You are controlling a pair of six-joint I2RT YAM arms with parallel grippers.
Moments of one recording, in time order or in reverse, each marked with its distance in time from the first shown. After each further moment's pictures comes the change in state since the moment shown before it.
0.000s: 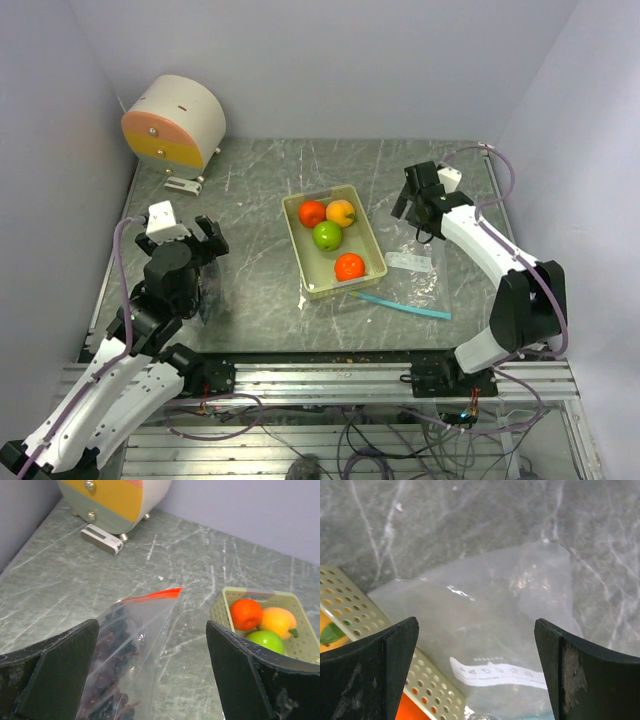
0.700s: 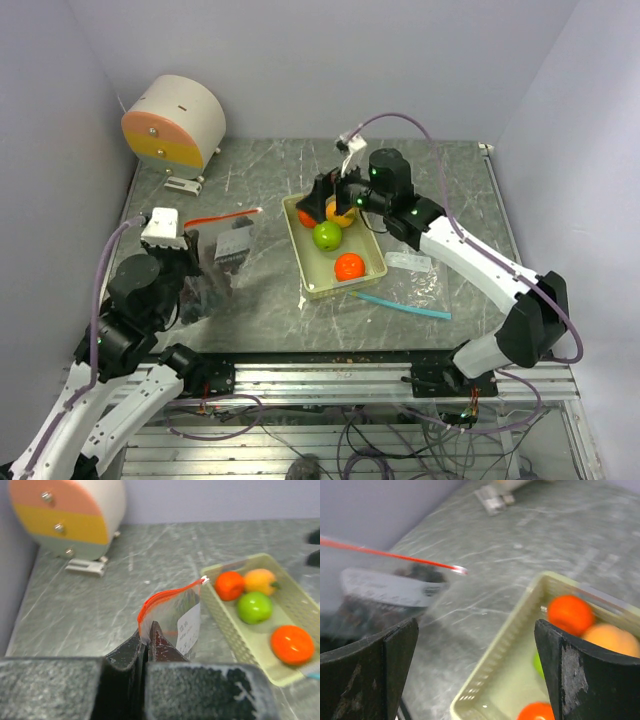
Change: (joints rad) left arm 0.000 -0.126 0.157 -0.152 0.342 0.319; right arm 0.352 -0.076 0.071 0.550 -0.862 -0.481
